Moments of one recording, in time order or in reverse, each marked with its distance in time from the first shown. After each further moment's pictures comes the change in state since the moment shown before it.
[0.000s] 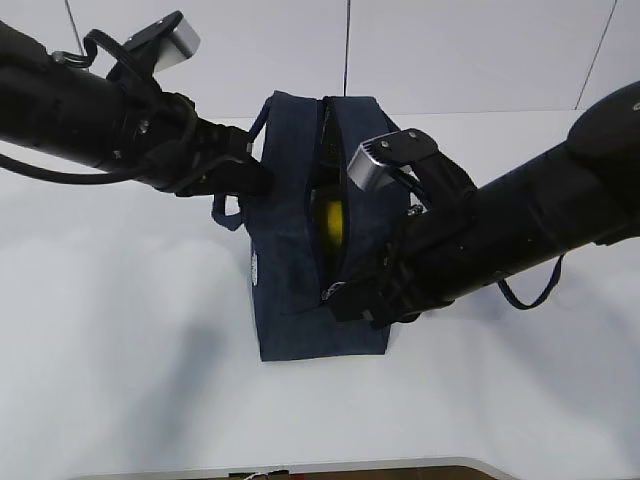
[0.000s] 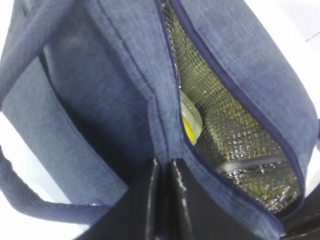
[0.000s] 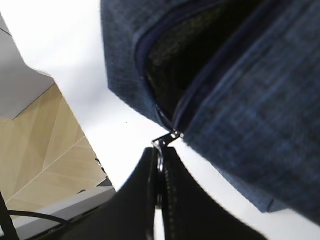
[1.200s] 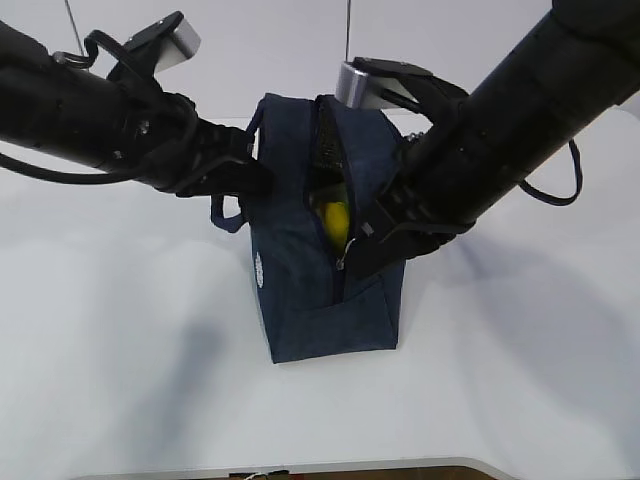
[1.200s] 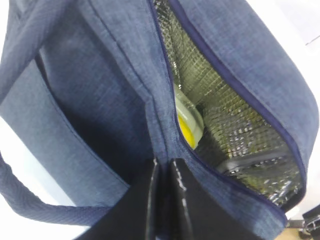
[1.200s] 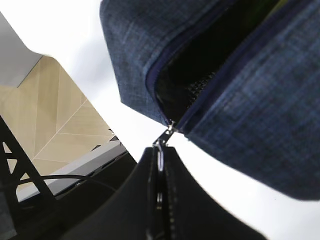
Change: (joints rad) left arm 0.000 0.000 0.000 0.004 -0.005 0.000; right arm 0.000 0.016 -0.329 -0.500 0.325 0.624
